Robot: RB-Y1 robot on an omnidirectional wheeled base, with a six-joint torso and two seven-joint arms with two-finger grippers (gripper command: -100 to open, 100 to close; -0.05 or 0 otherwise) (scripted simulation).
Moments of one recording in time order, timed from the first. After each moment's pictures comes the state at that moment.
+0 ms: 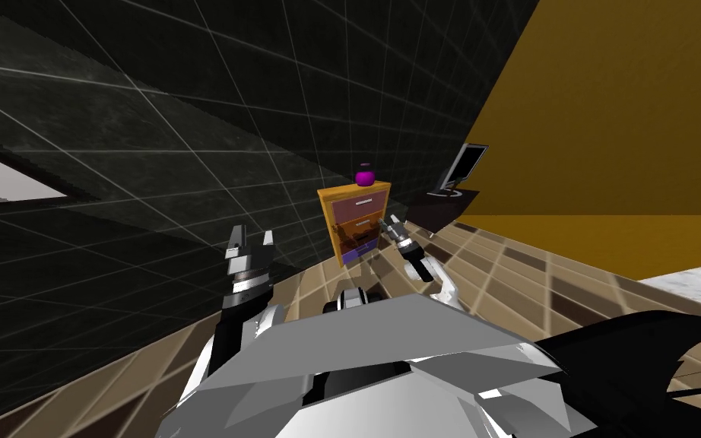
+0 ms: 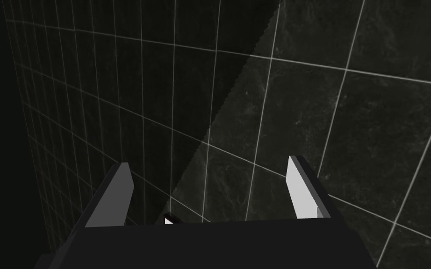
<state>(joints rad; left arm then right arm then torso) 0.54 0.03 0.05 -2.38 -0.06 -0.41 0.16 0.27 -0.24 -0.09 -2.01 0.56 -0.43 0.48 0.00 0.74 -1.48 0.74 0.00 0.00</state>
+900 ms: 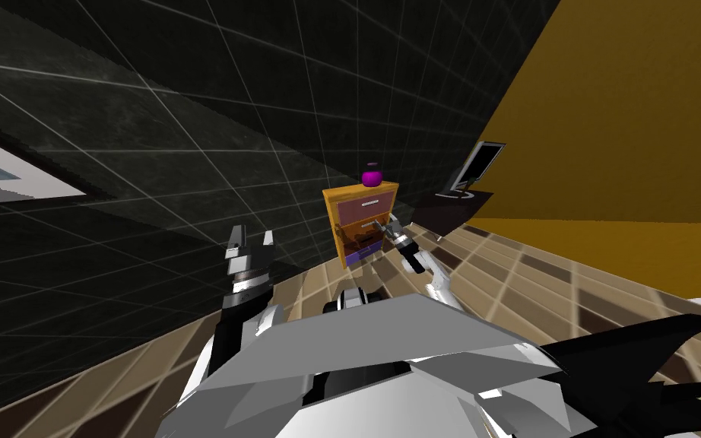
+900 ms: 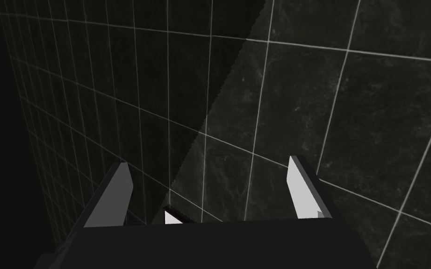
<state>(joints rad) 0.54 0.03 0.05 -2.38 -0.06 -0.41 0.16 0.17 -0.25 -0.11 -1.90 0.72 -0.41 0.69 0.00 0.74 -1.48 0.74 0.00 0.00</state>
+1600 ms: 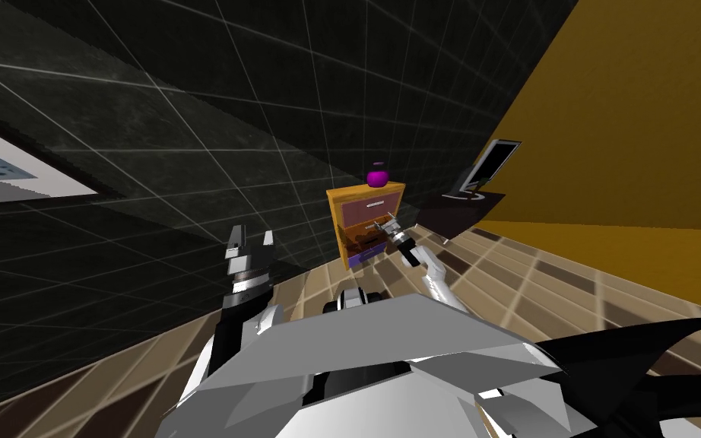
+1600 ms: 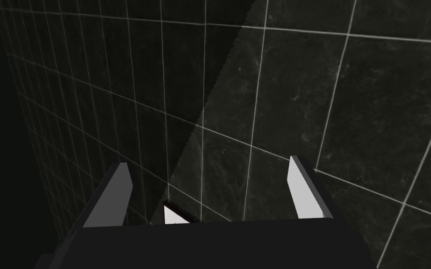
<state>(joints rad) 0.54 0.03 0.05 -2.38 -0.06 -0.41 0.16 0.08 -0.29 -0.13 -1.79 0.85 -0.39 0.87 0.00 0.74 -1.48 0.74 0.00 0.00</state>
